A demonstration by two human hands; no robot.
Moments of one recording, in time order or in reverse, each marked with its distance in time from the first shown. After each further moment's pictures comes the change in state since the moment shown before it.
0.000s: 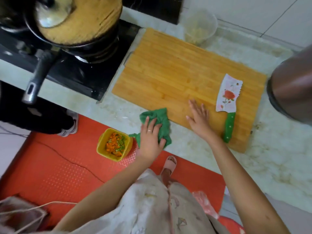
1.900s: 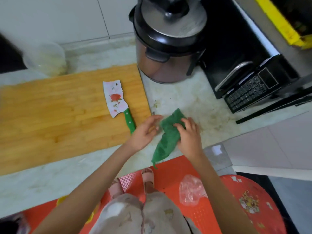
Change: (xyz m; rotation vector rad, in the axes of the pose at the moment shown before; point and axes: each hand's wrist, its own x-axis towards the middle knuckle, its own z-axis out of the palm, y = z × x) left_hand 0.065 0.256 0.080 -0.514 -0.714 0.466; right_hand -0.210 0.179 -0.037 -0.062 0.427 0.503
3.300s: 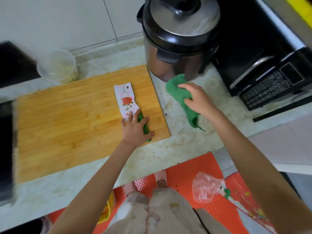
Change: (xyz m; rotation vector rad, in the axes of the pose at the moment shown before) left_hand 0.011 -0.040 -0.059 1.019 -0.089 -0.360; right_hand 0.120 -0.002 -0.058 0.401 0.076 -0.115
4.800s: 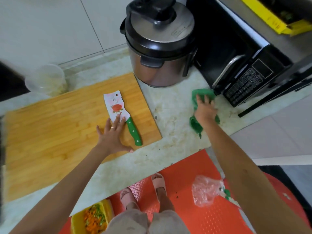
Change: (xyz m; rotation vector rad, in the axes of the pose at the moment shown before) left_hand -0.007 -0.049 -0.004 0.117 -0.136 0.012; right_hand -0.035 0.070 0.016 -0.546 0.000 0.548
